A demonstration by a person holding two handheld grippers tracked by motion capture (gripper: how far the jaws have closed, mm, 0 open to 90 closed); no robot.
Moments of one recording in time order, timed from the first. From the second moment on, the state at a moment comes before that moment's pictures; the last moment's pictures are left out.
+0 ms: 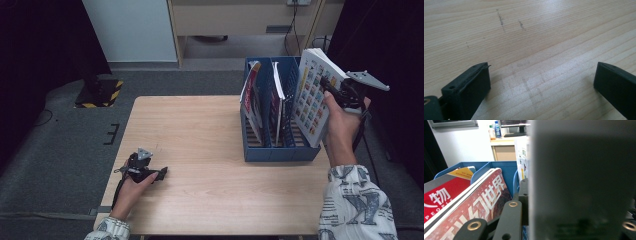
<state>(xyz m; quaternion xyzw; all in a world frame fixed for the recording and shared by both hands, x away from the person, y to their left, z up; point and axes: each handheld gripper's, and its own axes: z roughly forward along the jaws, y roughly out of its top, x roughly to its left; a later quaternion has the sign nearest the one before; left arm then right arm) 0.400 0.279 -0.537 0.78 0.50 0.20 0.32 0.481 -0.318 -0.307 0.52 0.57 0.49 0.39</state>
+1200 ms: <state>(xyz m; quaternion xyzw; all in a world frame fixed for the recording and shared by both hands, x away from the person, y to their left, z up) 0.401 0.279 -0.537 0.78 0.50 0.21 0.32 0.508 -0.312 -0.331 0.52 0.56 0.50 0.40</state>
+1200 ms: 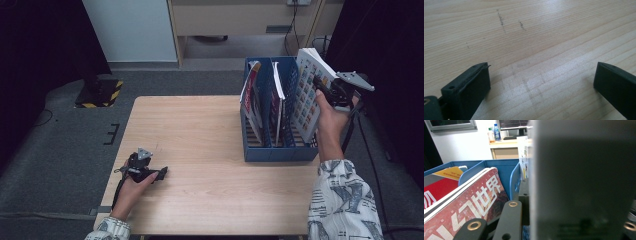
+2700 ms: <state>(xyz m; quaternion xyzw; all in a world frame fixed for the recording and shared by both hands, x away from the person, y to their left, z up) 0.402 0.278 -0.537 0.78 0.50 0.21 0.32 0.510 -0.309 -0.384 0.53 0.54 0.51 0.40</state>
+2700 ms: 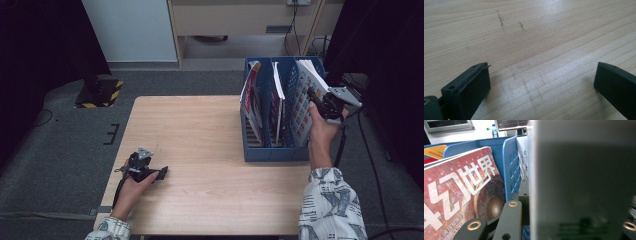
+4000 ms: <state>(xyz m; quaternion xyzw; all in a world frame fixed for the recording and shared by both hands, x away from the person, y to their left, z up) 0.403 0.277 -0.537 0.78 0.50 0.21 0.32 0.500 -0.302 -0.401 0.50 0.56 0.52 0.40</state>
